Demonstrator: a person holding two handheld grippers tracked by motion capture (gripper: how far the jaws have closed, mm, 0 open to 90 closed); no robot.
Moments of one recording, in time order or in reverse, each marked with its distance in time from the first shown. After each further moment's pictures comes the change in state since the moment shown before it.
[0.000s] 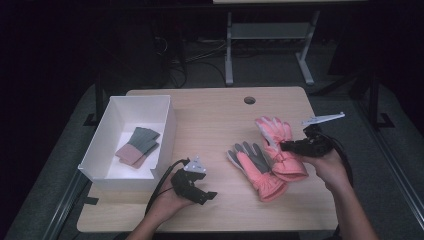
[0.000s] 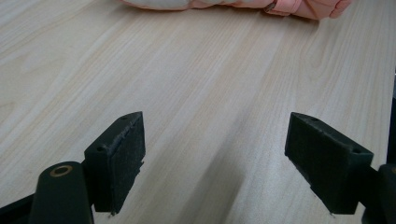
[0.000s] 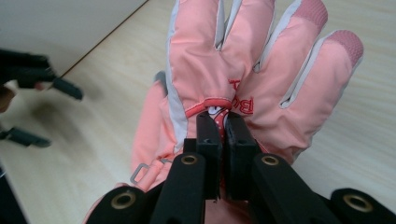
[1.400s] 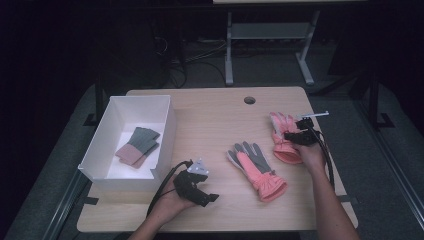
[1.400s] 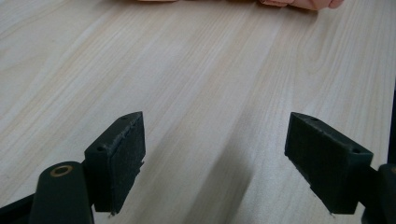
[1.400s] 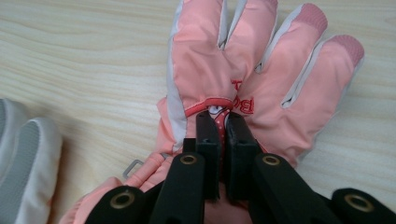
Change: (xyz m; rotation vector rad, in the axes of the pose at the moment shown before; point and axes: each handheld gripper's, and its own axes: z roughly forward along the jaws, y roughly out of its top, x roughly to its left) left arm -0.004 0.000 0.006 0.041 -0.010 0.025; right arm -0.095 -0.004 0.081 -0.009 -0.295 0.203
